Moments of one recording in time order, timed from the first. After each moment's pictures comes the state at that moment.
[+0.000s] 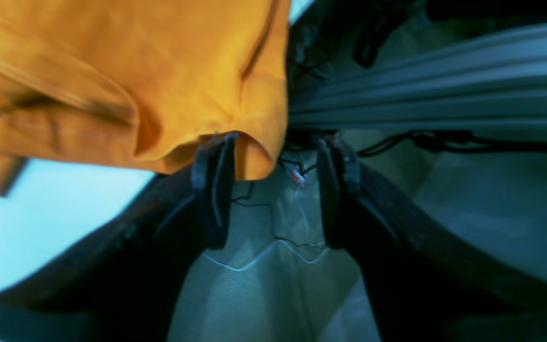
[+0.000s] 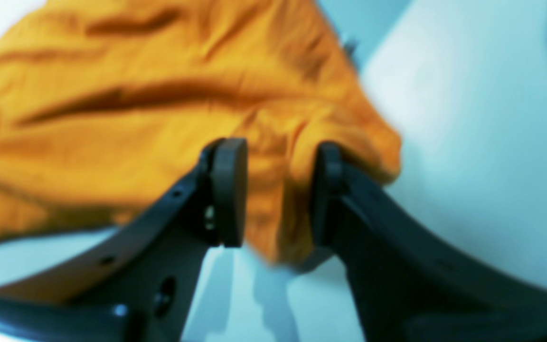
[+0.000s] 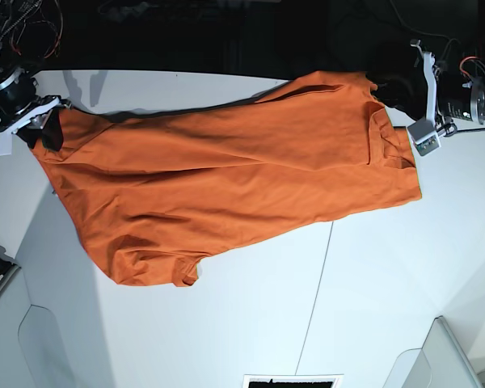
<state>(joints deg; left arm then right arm) 25.9 -53.6 -6.8 108.1 -74.2 -38.1 63.8 -18.9 10.8 34.2 105.3 33.4 28.0 -47.0</state>
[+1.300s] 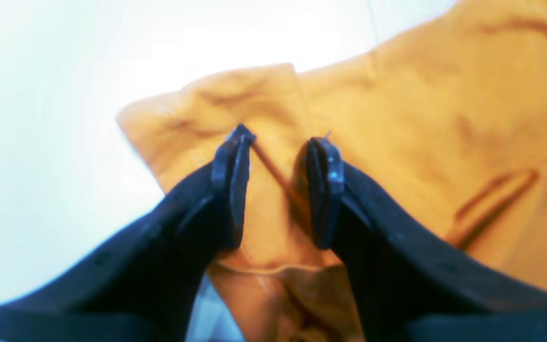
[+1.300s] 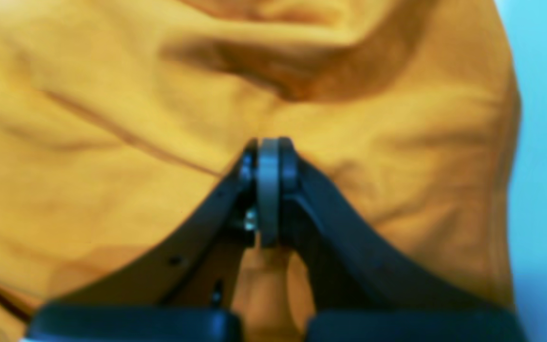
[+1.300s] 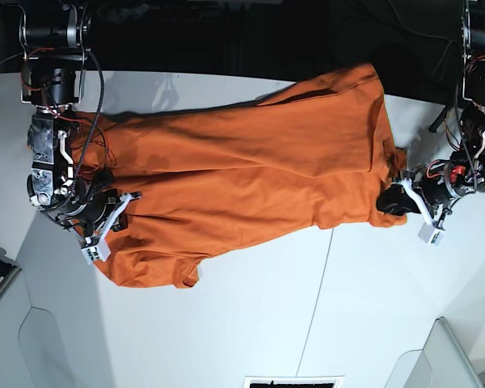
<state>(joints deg) -13.8 -35.0 7.7 55.4 -40.3 -36.8 35.0 17.3 12.5 3.2 65.2 9.6 26.0 -40.6</state>
